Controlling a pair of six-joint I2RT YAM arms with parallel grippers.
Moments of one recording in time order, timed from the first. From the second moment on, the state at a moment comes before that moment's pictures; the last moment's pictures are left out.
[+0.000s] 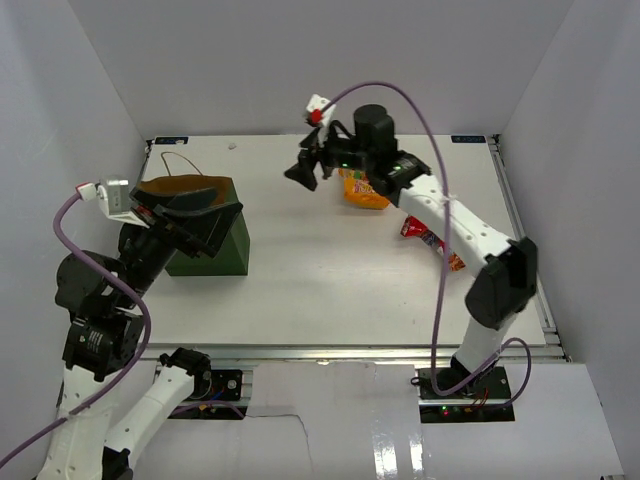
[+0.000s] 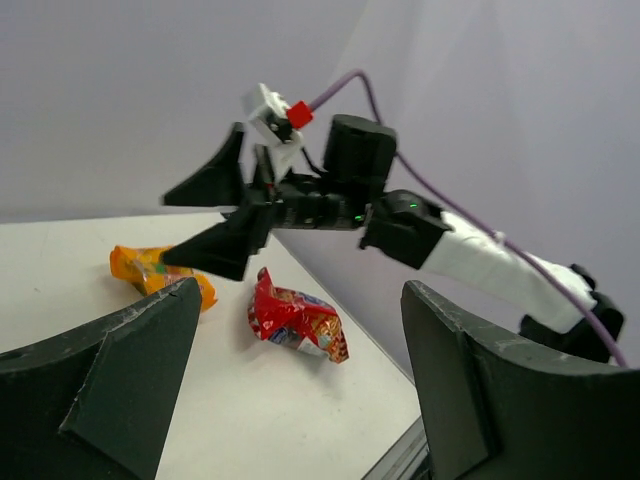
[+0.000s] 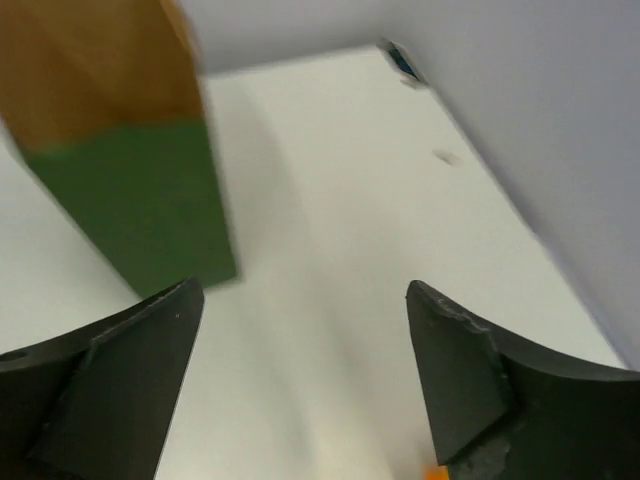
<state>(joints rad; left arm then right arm) -0.34 0.60 1.17 -0.22 0.29 -0.58 0.69 1.81 1.78 -0.12 -0.57 -0.17</state>
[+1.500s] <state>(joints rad) -0.34 0.62 1.07 -0.21 0.36 -0.61 0.11 1.70 1.18 -0.53 0.04 -0.58</state>
